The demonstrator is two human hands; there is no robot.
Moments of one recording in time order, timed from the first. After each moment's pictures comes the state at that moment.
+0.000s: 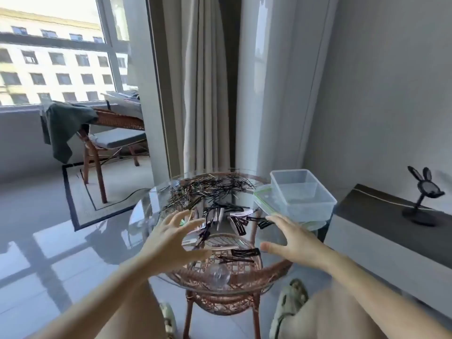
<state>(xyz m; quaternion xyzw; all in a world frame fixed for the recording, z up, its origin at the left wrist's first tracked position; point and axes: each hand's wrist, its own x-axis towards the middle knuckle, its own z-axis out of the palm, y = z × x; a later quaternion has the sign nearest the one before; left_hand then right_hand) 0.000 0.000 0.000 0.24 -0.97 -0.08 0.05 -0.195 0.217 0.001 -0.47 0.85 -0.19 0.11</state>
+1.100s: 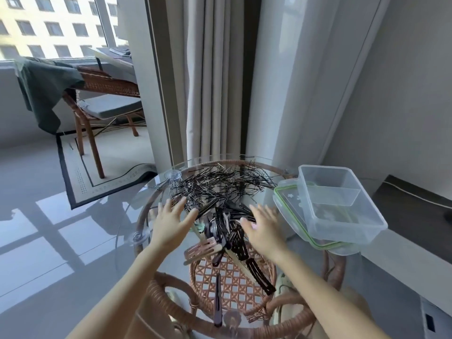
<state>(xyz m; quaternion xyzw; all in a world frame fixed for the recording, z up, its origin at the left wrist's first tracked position) -0.099 -0.123 -0.063 0.39 -0.88 -0.26 0.13 -0.244 0.048 -0.062 -0.39 0.88 -0.25 0.09</state>
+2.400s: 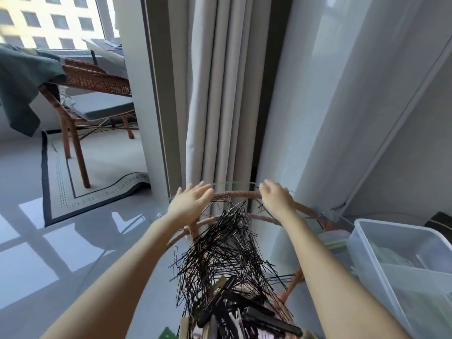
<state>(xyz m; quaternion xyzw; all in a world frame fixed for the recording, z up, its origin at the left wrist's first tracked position) -0.268 -0.272 -0.054 0.28 -0.92 -0.25 0.06 -0.435 -0.133 -0.056 -0.30 0.91 -0.28 0.06</state>
